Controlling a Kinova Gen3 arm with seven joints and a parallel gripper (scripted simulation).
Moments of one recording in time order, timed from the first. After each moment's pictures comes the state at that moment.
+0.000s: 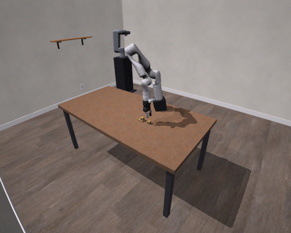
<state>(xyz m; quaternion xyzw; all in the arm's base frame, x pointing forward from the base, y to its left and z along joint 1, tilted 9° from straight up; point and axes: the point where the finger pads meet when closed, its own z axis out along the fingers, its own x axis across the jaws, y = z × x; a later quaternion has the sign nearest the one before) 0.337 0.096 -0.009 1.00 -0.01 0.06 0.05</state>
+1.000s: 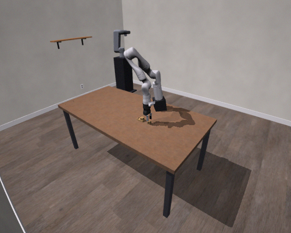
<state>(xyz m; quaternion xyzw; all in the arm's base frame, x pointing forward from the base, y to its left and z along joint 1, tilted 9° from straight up) 0.341 0.093 -0.044 1.00 -0.01 0.06 0.05</state>
